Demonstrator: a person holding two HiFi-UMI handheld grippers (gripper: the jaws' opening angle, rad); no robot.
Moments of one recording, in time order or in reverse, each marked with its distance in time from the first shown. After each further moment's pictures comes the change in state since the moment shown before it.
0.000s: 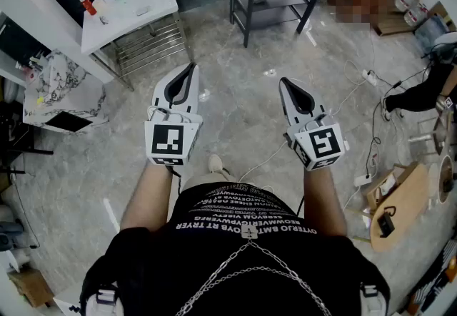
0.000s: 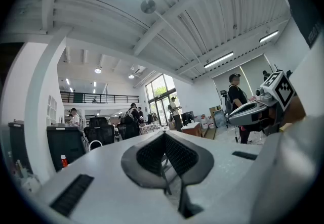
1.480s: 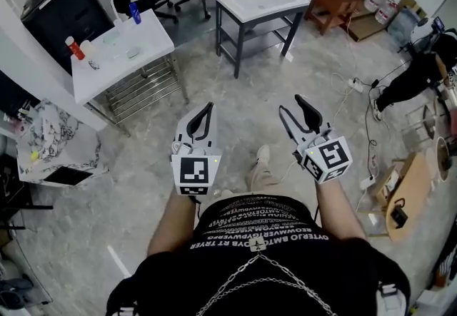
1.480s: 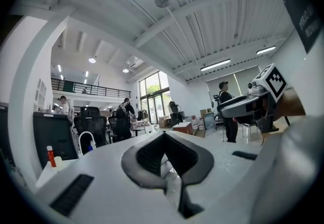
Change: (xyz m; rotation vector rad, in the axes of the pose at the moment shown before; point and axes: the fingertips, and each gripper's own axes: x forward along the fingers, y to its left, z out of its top) left arm 0.031 0.117 -0.067 -0.088 0.021 -0.127; right arm 0.127 0.043 0.018 0.002 0.070 -0.110
